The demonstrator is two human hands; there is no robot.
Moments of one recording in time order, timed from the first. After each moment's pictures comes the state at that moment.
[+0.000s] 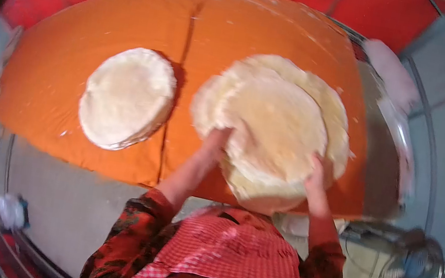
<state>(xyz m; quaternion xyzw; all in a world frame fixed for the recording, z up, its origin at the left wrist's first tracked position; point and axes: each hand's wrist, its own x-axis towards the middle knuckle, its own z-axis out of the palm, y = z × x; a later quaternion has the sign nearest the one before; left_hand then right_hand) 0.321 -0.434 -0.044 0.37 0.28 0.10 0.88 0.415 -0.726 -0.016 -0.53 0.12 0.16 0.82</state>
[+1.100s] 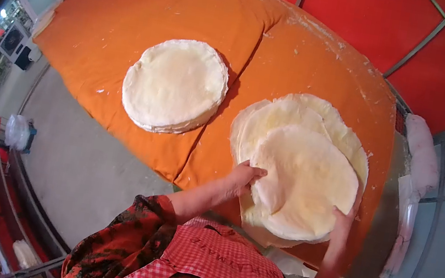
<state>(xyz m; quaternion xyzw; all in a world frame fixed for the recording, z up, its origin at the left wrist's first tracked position) 0.293 -0.452 -0.005 0.33 0.39 -0.02 0.86 0.451 -0.738 0.059 -0.75 -0.06 0.14 0.64</state>
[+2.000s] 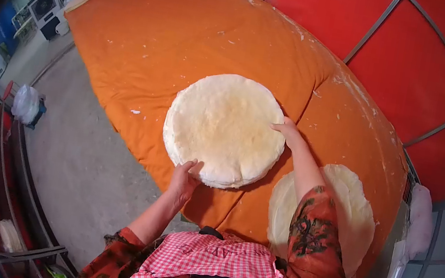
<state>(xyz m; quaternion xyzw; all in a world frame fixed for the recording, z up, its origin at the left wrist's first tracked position) 0.105 -0.207 0.014 0.14 0.42 0.41 0.80 0.482 -0.163 0.004 -0.63 -0.38 0.50 0.45</state>
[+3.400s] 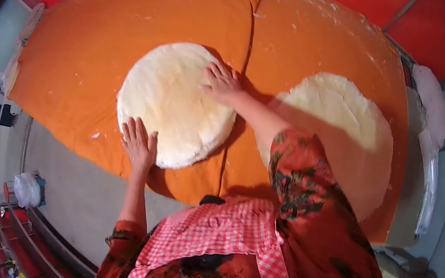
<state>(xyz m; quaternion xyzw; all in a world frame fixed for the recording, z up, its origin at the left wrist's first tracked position) 0.089 -0.121 -0.028 0.87 0.46 0.16 0.02 0.412 -0.182 -0.027 -0.80 -0.58 0.09 0.13</state>
